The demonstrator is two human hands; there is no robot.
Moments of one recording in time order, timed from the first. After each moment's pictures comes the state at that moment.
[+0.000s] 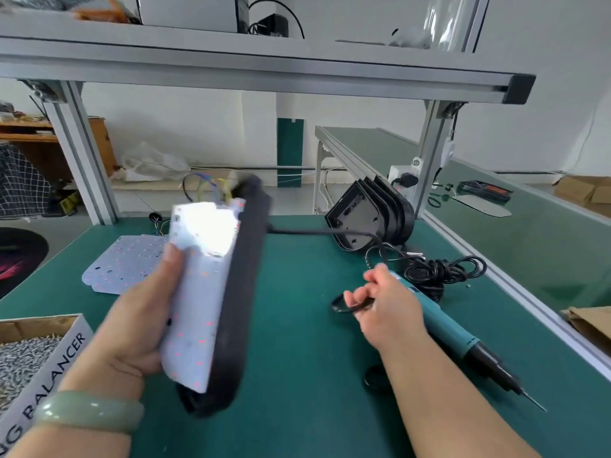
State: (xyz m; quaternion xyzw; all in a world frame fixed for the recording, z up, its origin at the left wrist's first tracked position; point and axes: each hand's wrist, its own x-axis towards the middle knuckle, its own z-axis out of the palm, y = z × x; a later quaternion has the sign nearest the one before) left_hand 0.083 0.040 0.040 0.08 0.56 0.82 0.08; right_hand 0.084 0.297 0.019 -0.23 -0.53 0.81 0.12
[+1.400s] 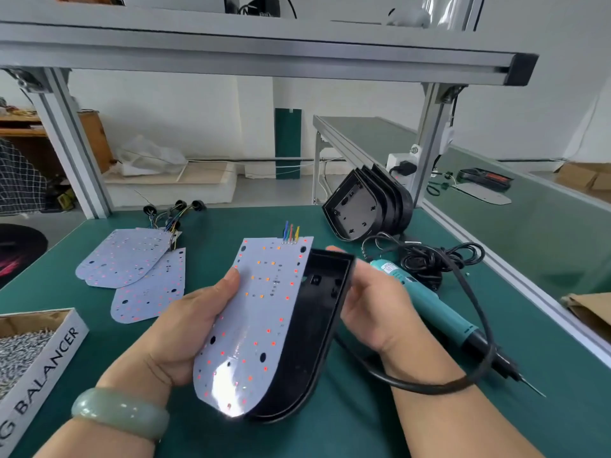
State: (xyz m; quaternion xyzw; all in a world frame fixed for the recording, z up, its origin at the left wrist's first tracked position) left_hand 0.096 0.074 0.030 0.02 0.60 0.77 0.23; right_hand 0.092 0.290 0.025 -0.04 -0.45 0.89 -0.01
